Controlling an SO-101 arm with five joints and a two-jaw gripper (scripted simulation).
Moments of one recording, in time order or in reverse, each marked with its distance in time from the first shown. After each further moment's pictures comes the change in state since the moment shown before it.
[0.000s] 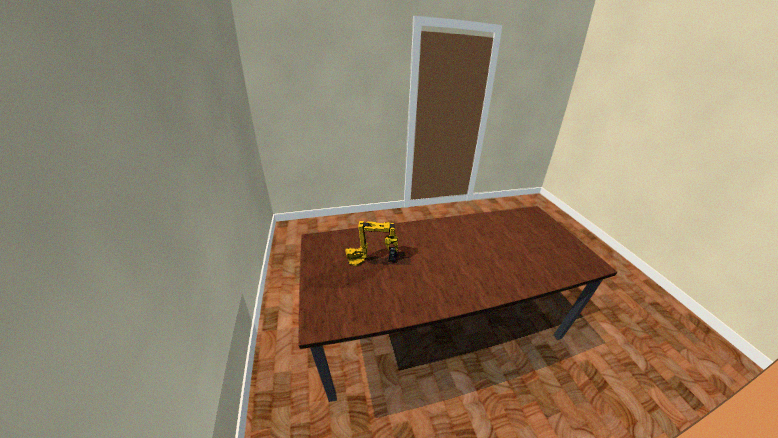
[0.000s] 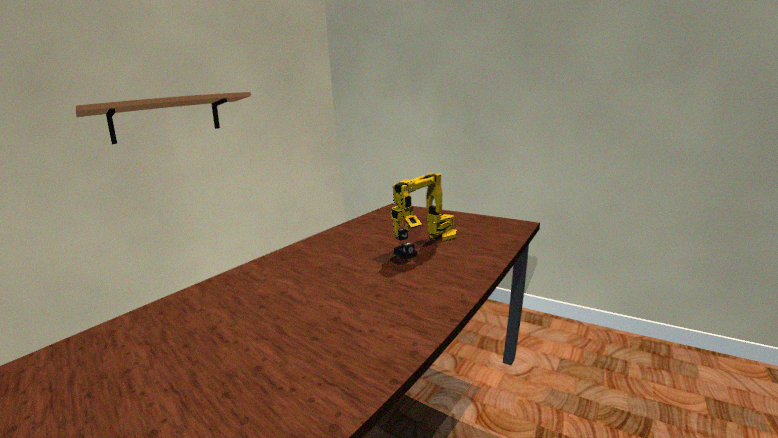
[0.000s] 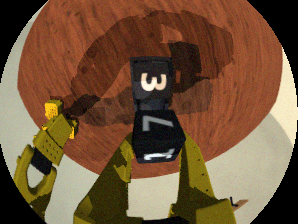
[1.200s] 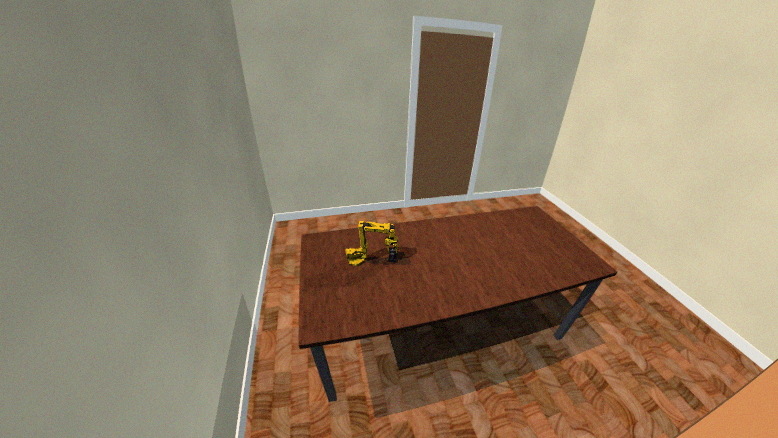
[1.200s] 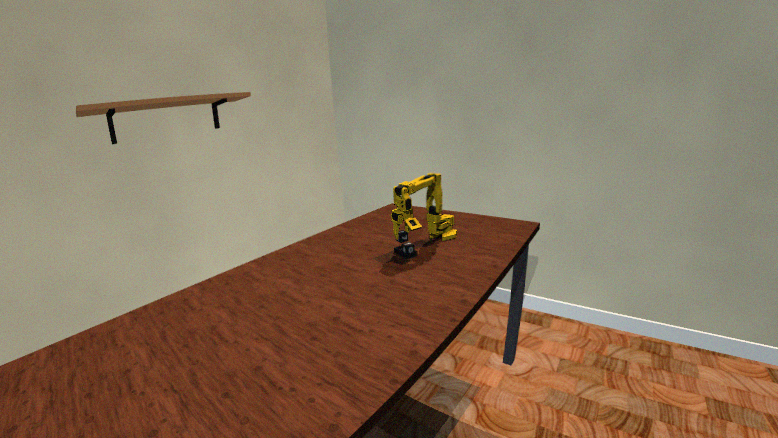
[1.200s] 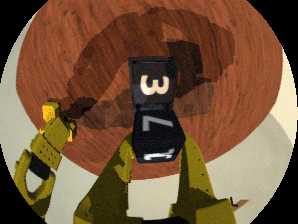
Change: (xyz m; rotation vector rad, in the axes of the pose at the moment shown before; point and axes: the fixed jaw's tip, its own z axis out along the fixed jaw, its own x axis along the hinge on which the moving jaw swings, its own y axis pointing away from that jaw) arm 0.000 0.000 0.009 0.004 -0.001 0.000
